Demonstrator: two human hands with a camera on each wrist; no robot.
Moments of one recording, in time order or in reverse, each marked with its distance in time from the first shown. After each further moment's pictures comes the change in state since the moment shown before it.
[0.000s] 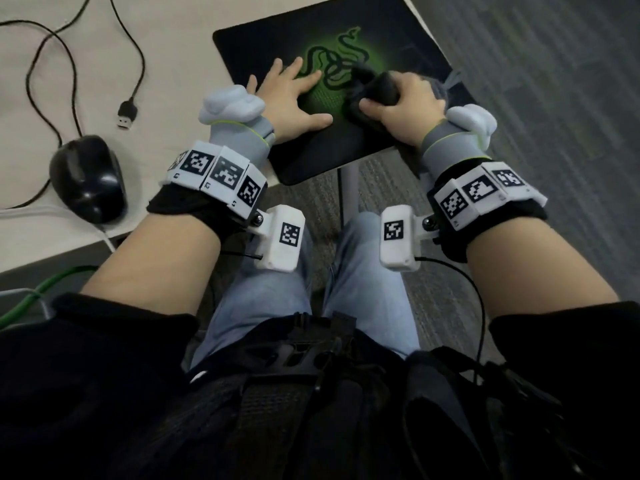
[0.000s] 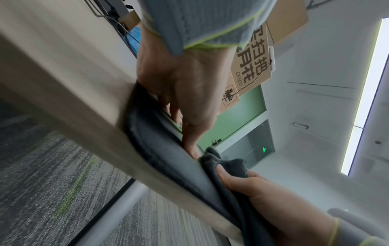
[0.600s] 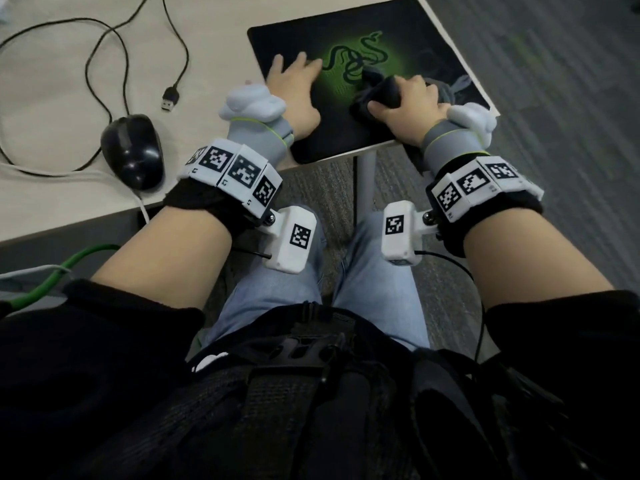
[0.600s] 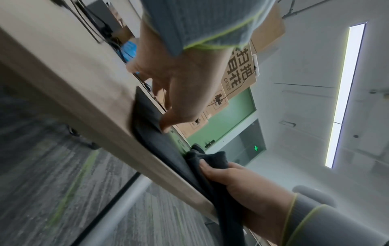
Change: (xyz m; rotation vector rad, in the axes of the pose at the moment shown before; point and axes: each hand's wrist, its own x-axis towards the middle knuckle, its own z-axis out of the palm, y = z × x) left_hand -0.035 -0.004 -0.006 0.011 0.132 -0.141; right_hand -0.021 -0.020 0.012 -0.123 -0.034 -0.033
